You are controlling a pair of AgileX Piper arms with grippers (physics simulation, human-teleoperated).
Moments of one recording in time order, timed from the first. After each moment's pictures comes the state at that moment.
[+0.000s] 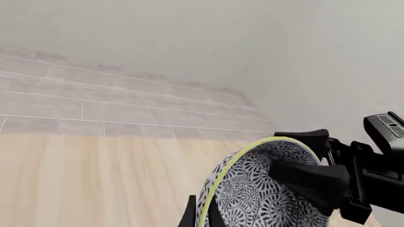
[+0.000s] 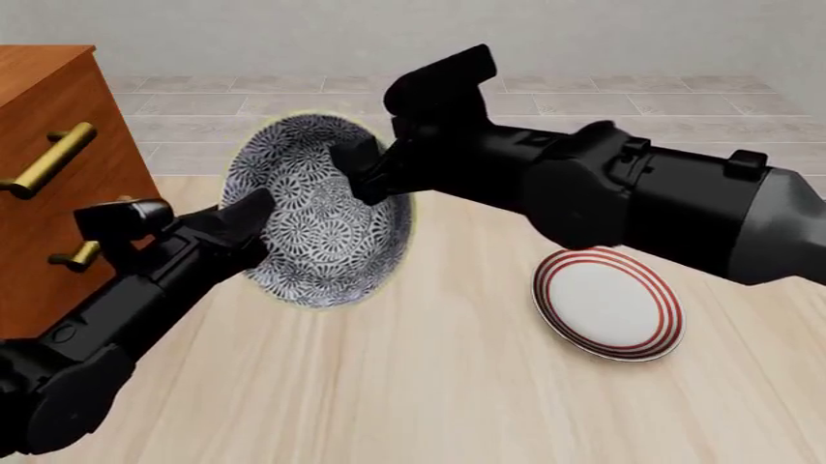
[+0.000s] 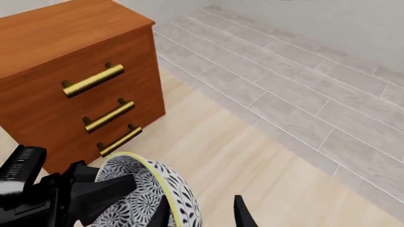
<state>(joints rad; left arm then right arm) -0.43 1.17 -0.42 -0.68 -0.38 0.77 1.54 -1.23 0.06 -0.01</state>
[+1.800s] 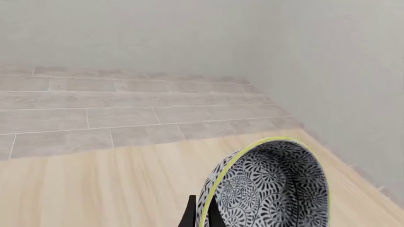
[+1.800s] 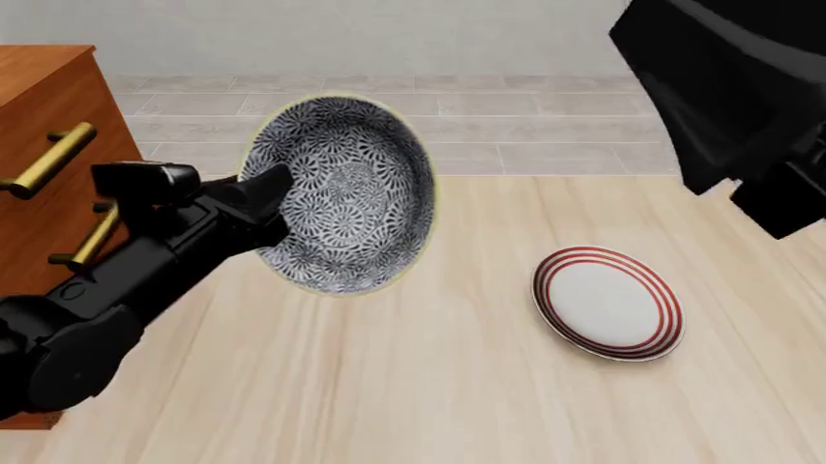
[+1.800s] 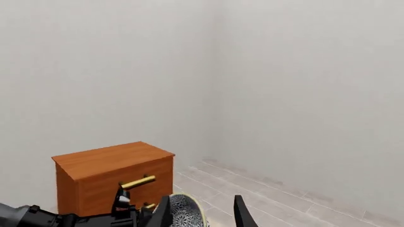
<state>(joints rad) -0.47 1.17 -0.55 -0.51 -0.26 0.79 0.73 -0.78 -0.26 -0.03</state>
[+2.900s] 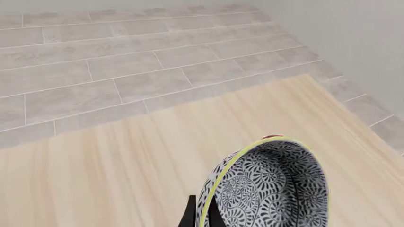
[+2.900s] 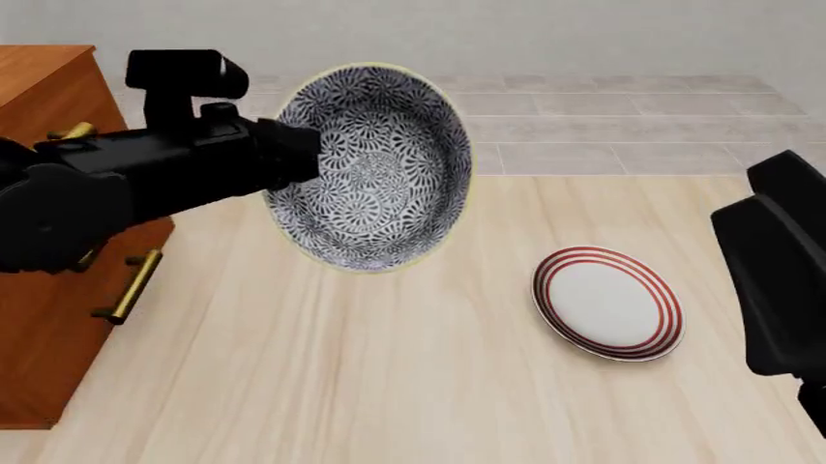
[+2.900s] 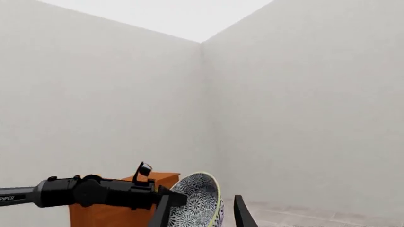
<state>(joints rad) -0.54 1.19 -0.99 0.20 -0.20 0.69 0.50 -0.26 -0.76 0.19</state>
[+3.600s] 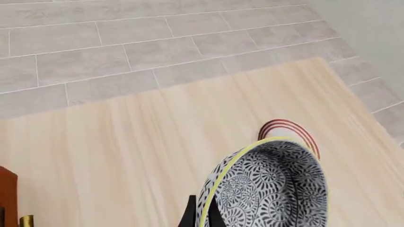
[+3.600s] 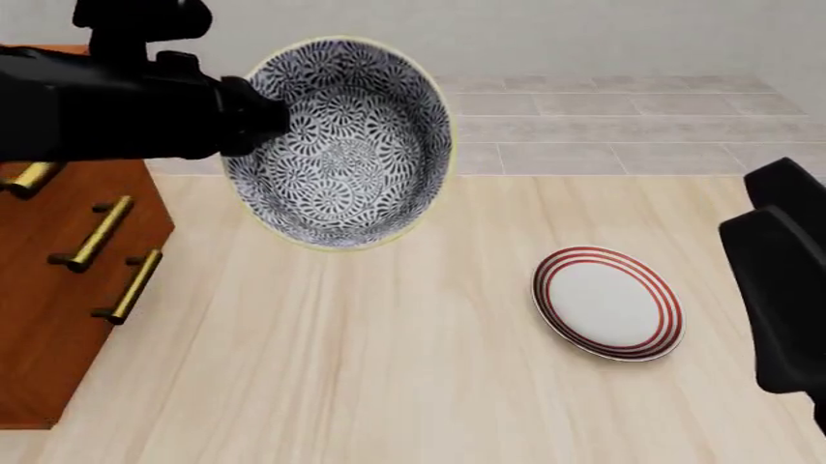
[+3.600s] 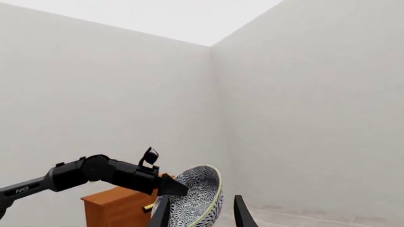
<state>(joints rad) -0.51 1.19 -1.22 0.60 -0.22 0.73 0.49 -0.24 -0.80 0.22</state>
